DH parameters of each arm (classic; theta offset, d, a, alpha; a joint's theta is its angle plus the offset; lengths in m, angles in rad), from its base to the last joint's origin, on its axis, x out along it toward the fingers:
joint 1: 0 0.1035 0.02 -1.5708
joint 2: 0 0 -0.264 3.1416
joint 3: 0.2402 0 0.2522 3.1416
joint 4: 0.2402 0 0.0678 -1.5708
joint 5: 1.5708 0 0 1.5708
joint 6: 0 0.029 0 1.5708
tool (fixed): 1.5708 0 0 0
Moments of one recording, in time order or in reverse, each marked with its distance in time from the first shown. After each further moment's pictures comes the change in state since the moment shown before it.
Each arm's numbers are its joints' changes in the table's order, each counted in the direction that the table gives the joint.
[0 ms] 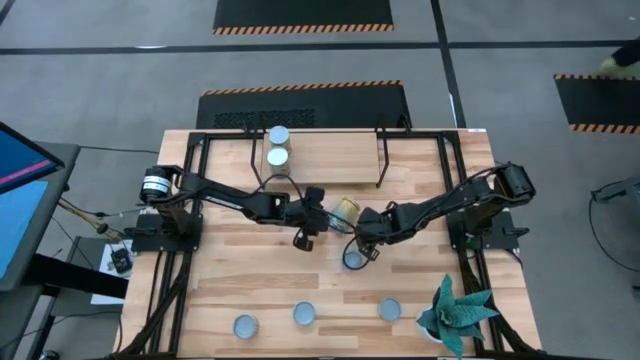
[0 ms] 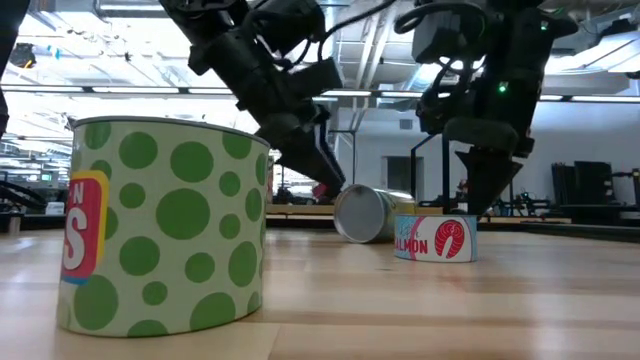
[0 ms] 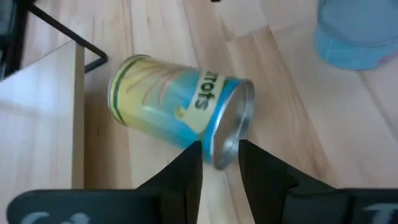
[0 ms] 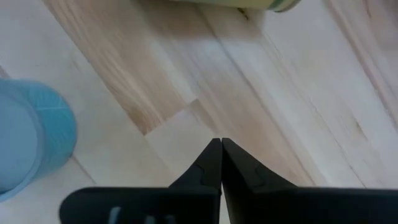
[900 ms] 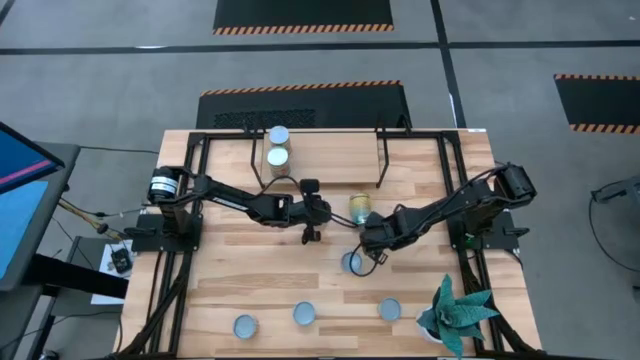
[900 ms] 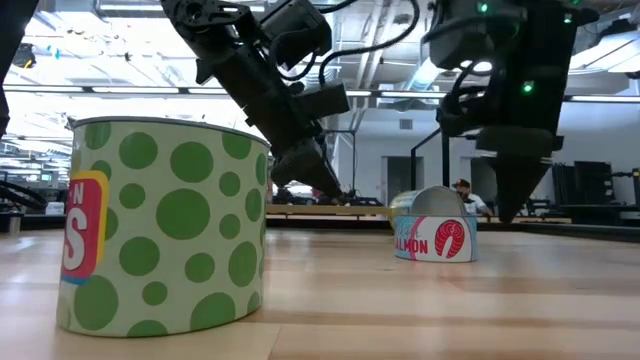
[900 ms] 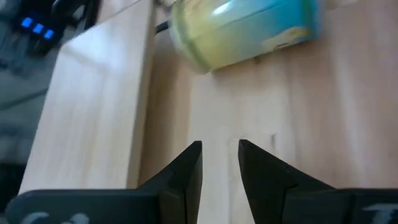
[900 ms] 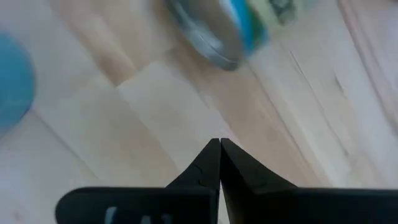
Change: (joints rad) left arm 0.003 0.054 0.005 -0.057 -0.278 -0.104; right arm 0.042 0.000 0.000 0.146 0.033 0.024
